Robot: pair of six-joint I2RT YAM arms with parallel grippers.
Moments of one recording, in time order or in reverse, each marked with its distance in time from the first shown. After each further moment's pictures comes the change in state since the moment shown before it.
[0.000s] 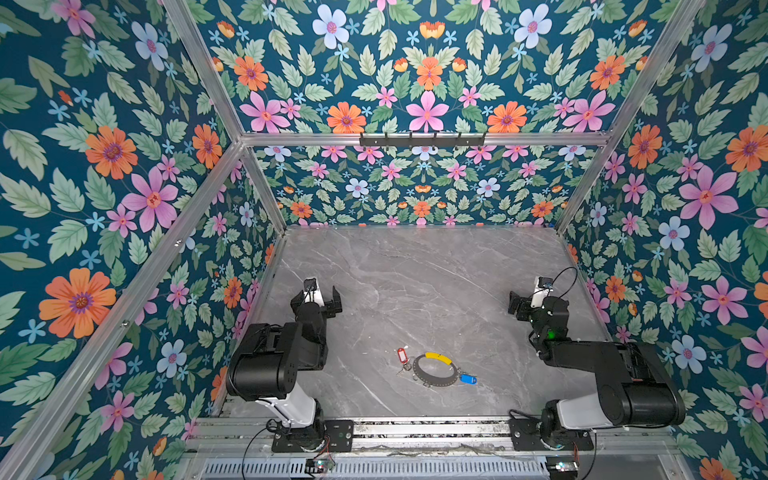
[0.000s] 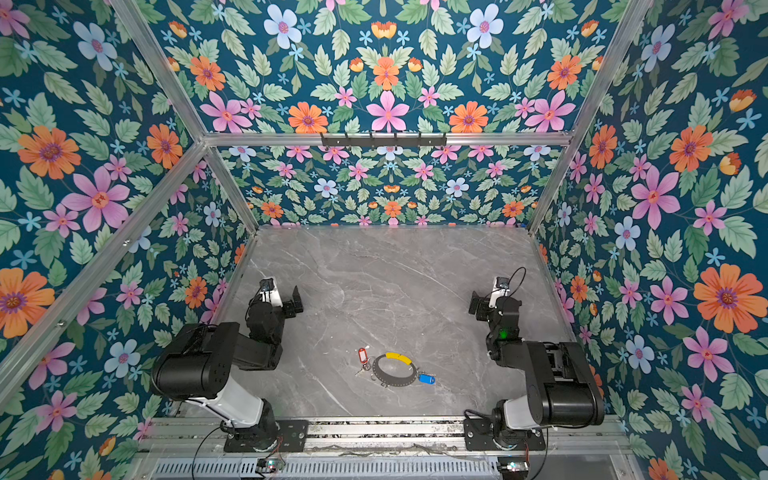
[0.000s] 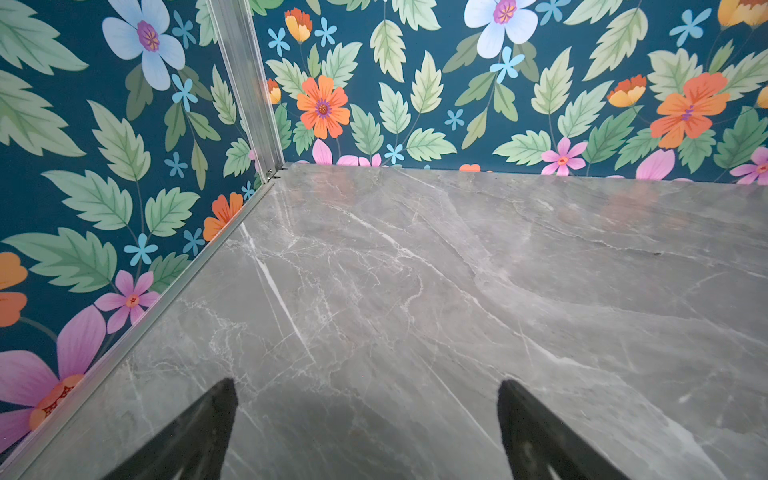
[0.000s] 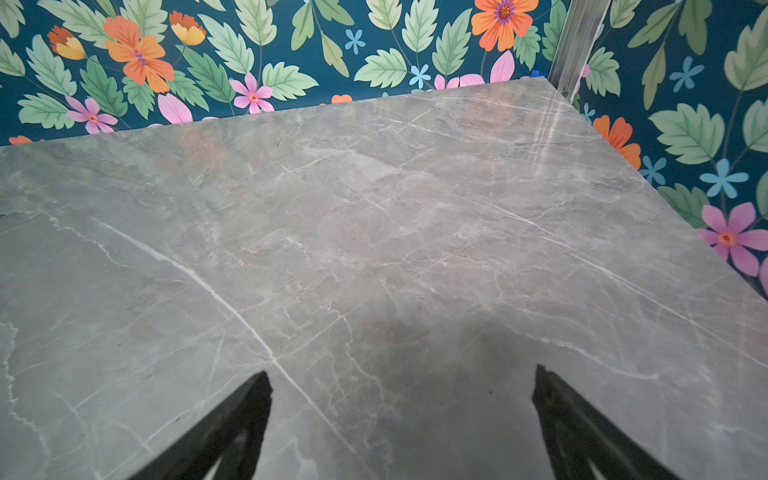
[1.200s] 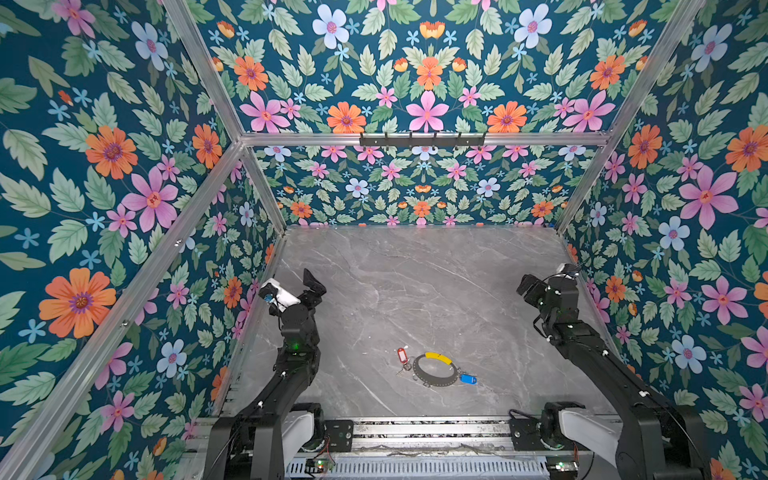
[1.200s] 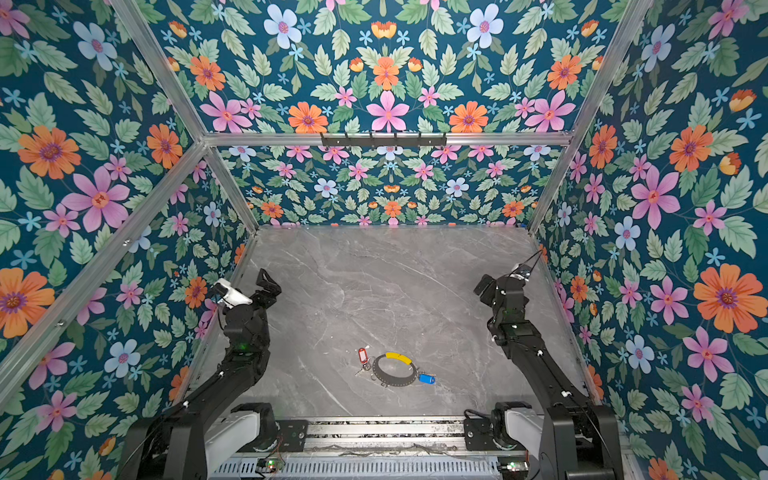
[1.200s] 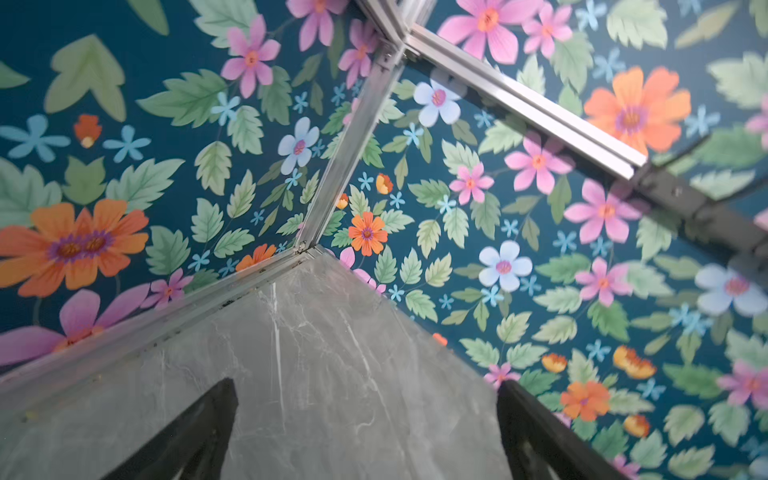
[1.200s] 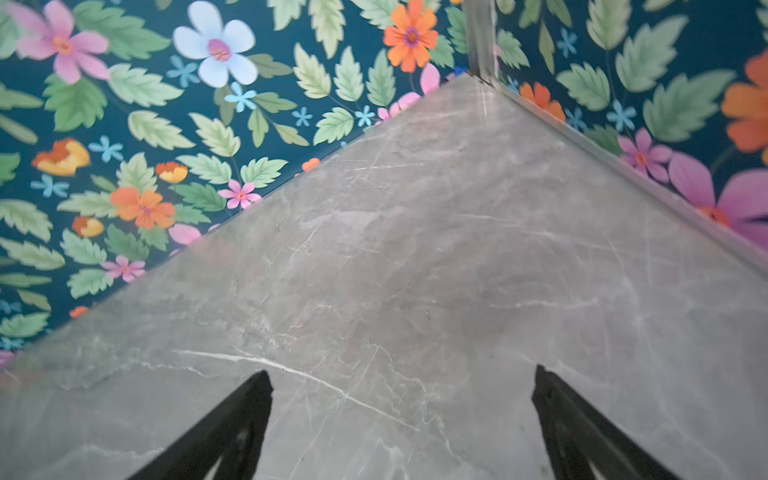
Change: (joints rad) left arm -0.011 -0.606 0.021 -0.420 -0.221 -0.571; right arm 0.047 -0.341 0.259 -0.720 0.152 0.459
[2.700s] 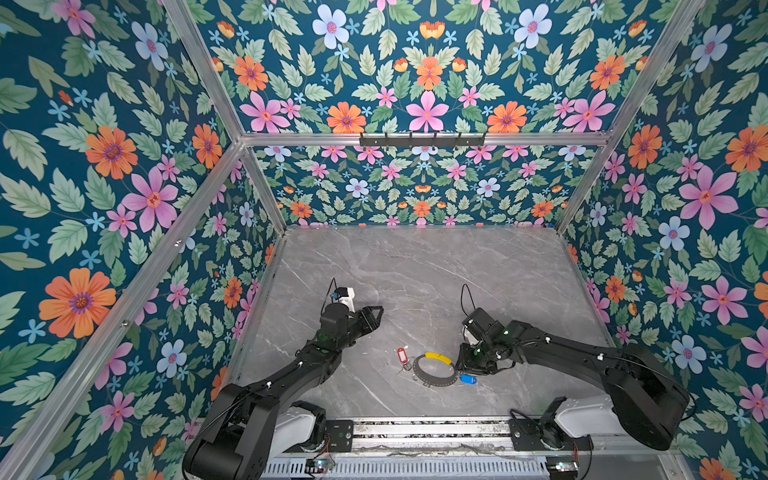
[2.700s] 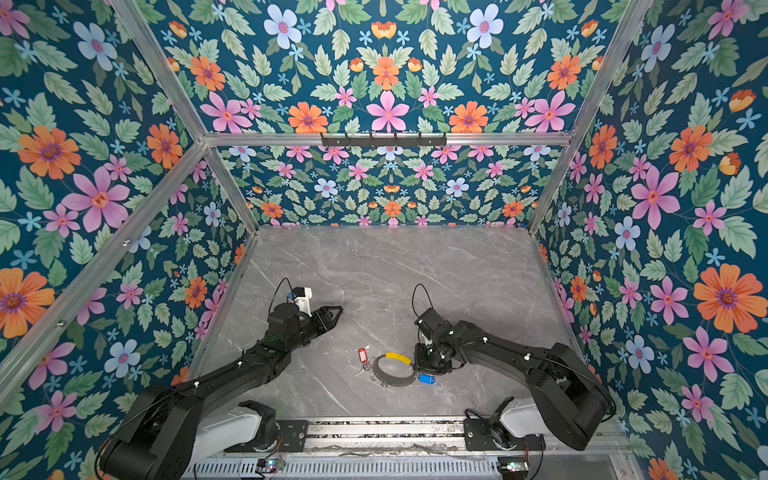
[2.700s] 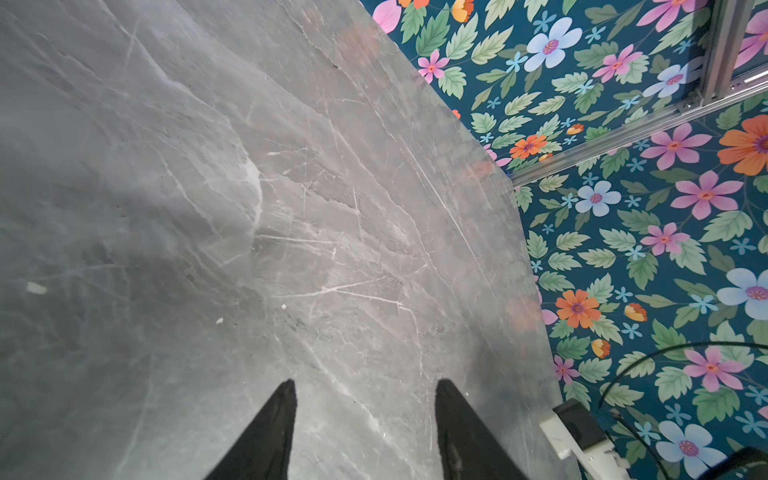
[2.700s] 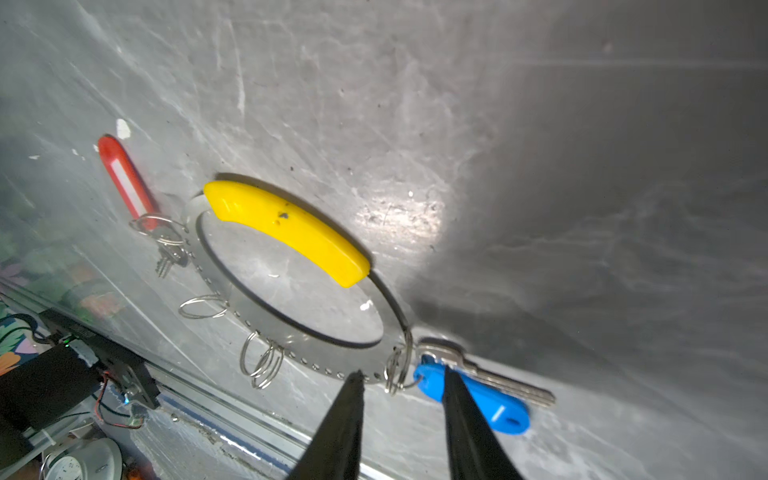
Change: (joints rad) left arm -0.348 0.150 0.024 -0.342 0.649 -0.232; right arm 0.721 0.283 0.113 -0.610 -0.473 0.248
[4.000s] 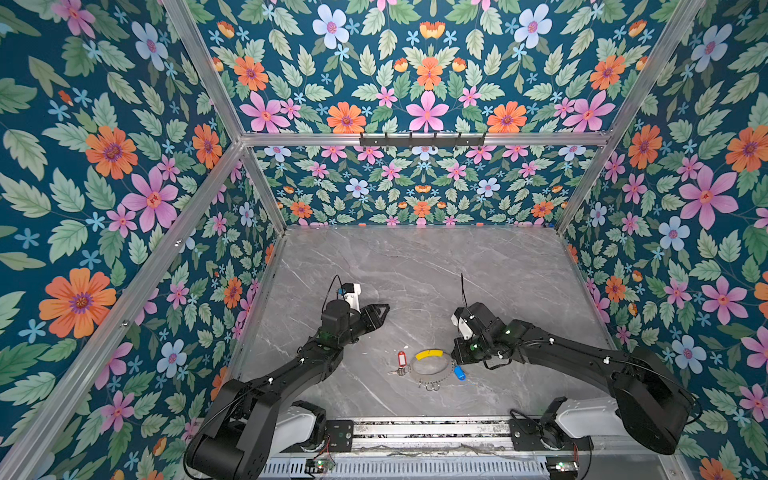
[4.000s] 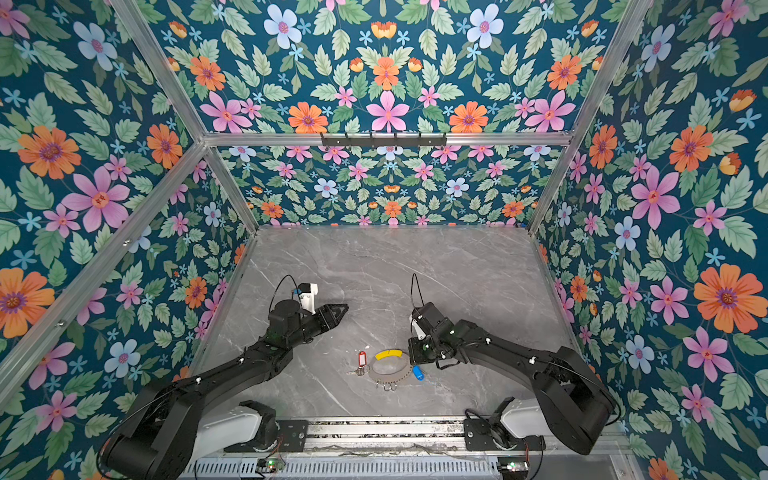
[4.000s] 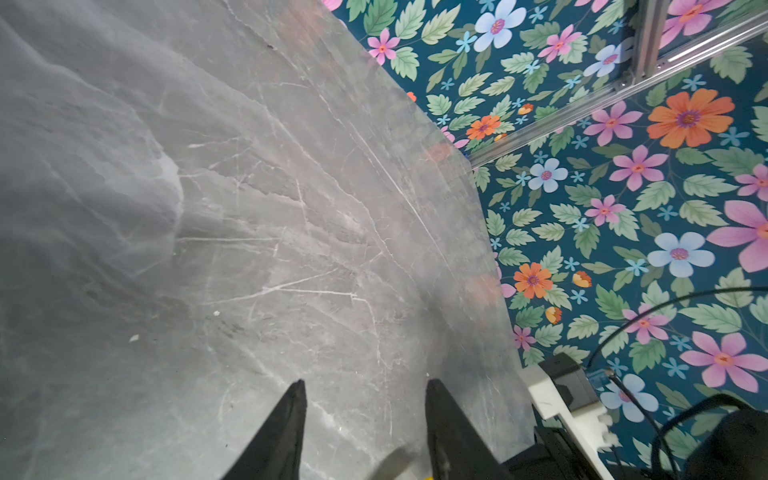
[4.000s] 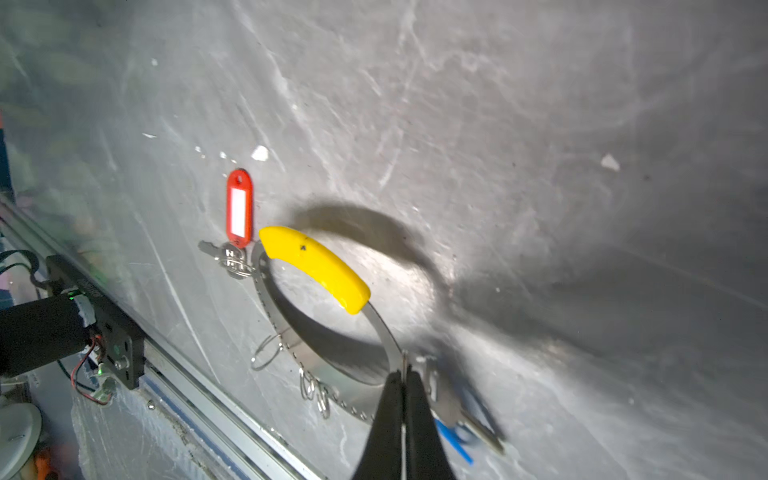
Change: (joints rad) left arm -0.016 0.016 0.030 0.057 0.112 -0.011; right arm 0.007 -0.041 0.023 0.136 0.038 -0.243
